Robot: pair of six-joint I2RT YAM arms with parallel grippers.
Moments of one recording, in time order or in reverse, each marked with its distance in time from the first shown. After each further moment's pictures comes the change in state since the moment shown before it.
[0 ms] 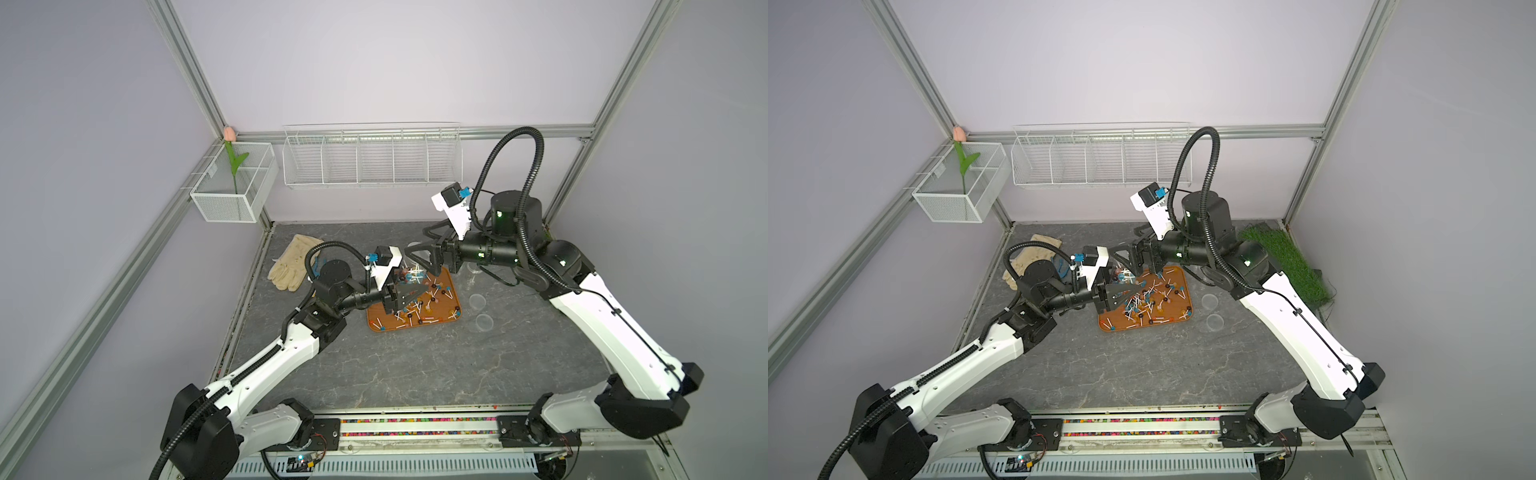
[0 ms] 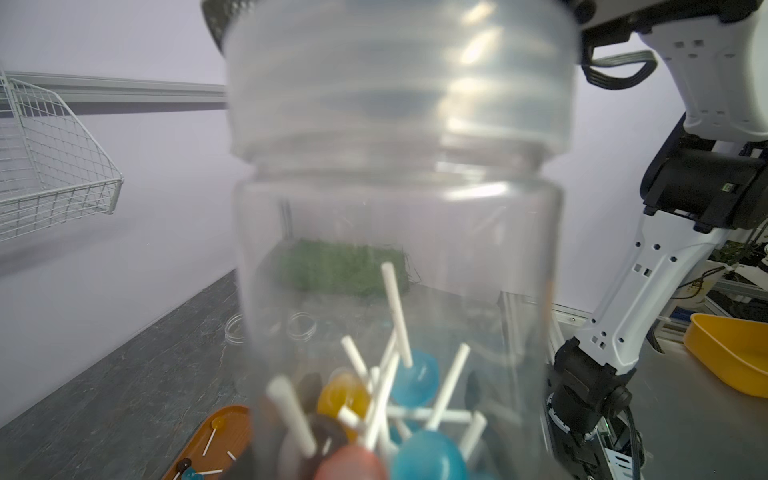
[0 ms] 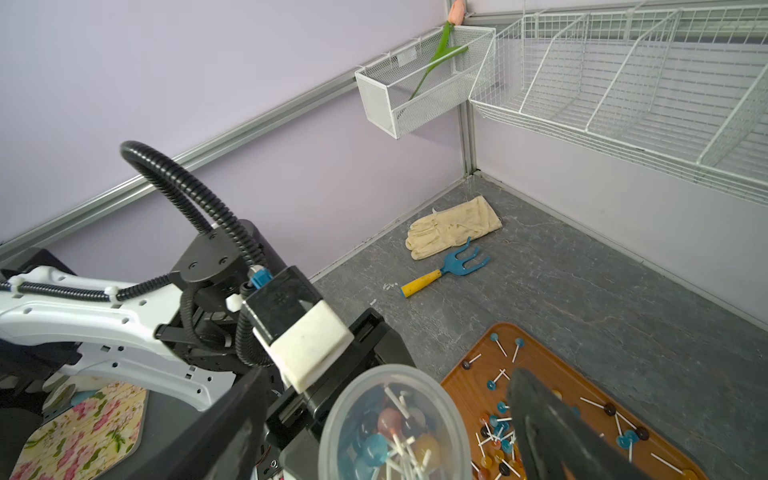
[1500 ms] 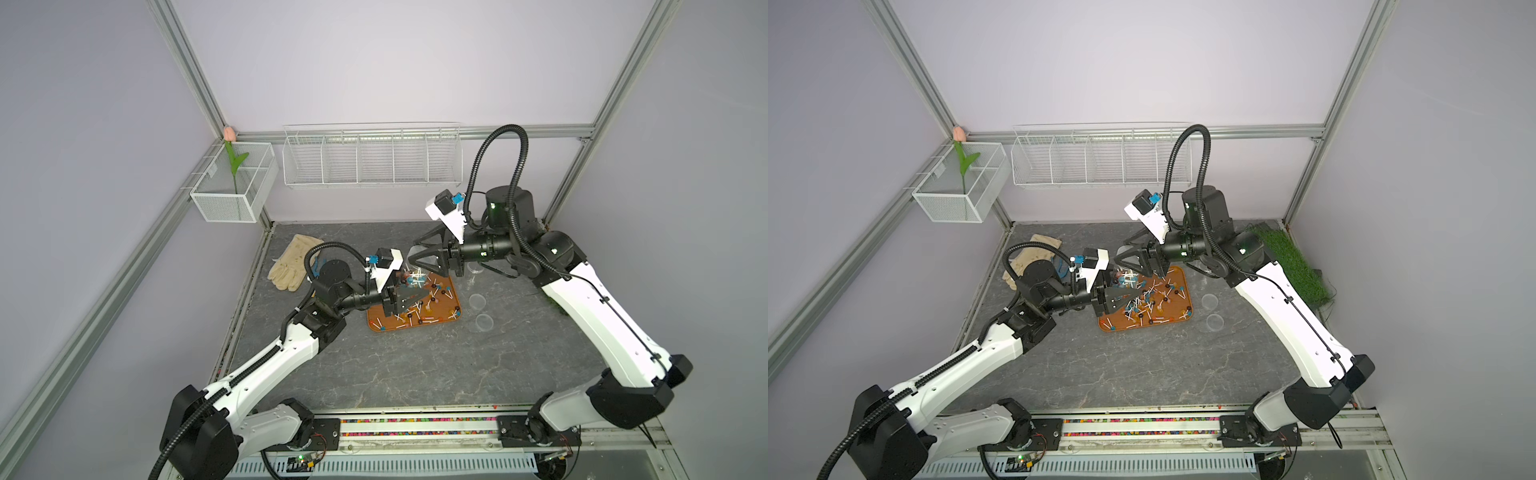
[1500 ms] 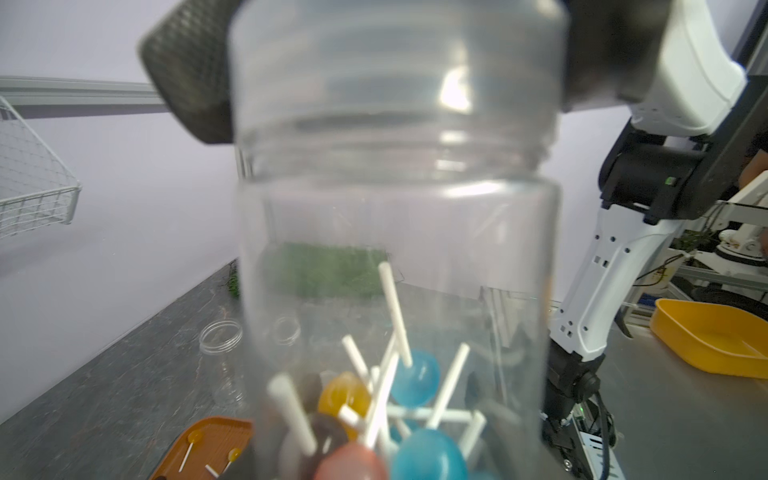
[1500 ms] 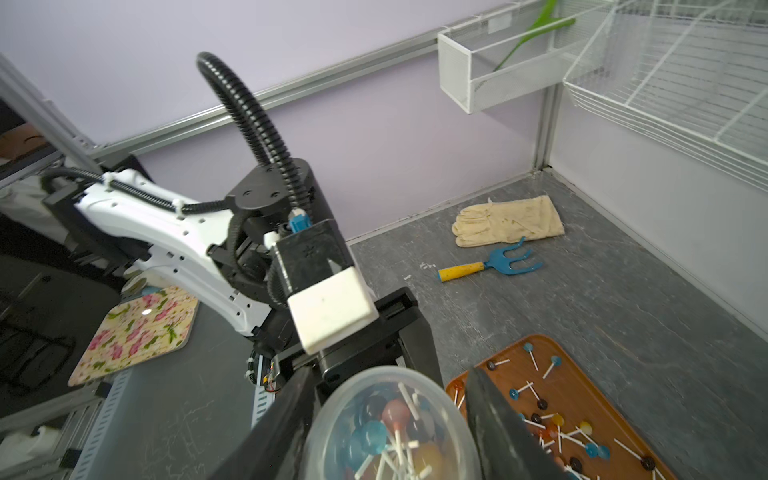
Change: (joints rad) left arm -0.002 -0.010 0.006 -0.006 0.082 -0.002; right arm -0.090 0.053 0.038 -0.086 -0.373 -0.263
